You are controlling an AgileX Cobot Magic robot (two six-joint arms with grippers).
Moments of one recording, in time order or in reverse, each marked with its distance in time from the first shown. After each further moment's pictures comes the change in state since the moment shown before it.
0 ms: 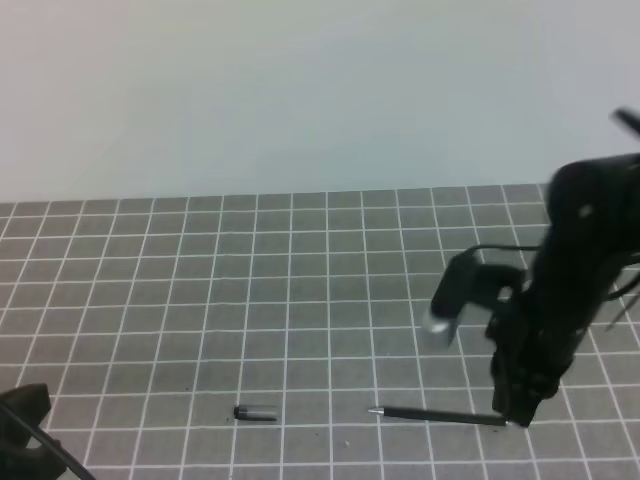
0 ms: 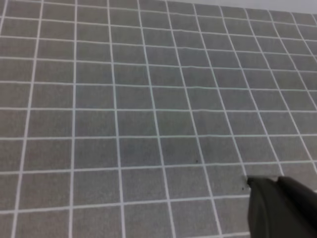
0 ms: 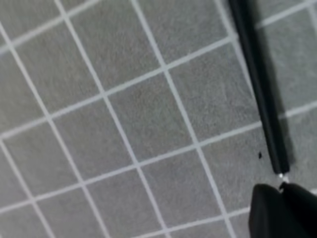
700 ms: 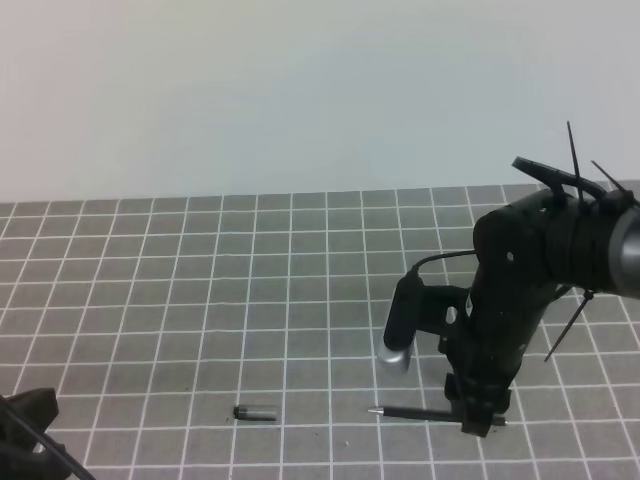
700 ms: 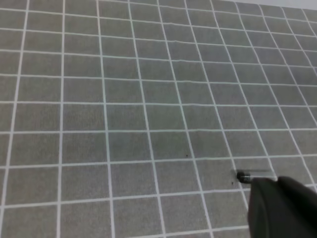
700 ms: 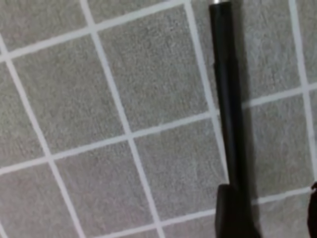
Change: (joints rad) left arm 0.000 0.003 0.000 -0.038 0.026 0.021; right arm 0.125 0.129 -0.043 -0.148 -0.156 0.011
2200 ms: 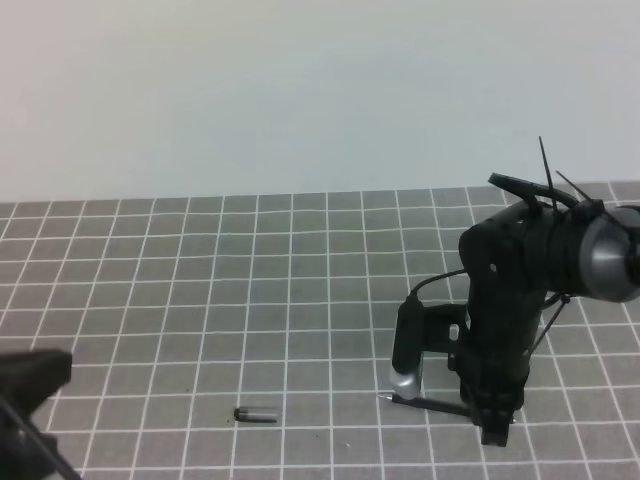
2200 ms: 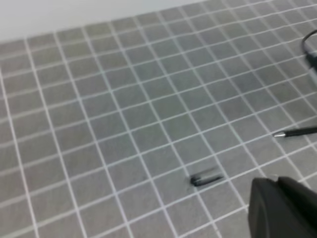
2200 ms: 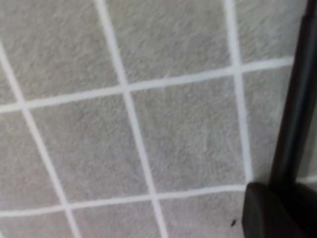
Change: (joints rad) left arm 0.000 0.070 -0.243 -0.051 0.286 0.185; right arm 0.000 0.088 -0.051 -0.052 0.100 -0.048
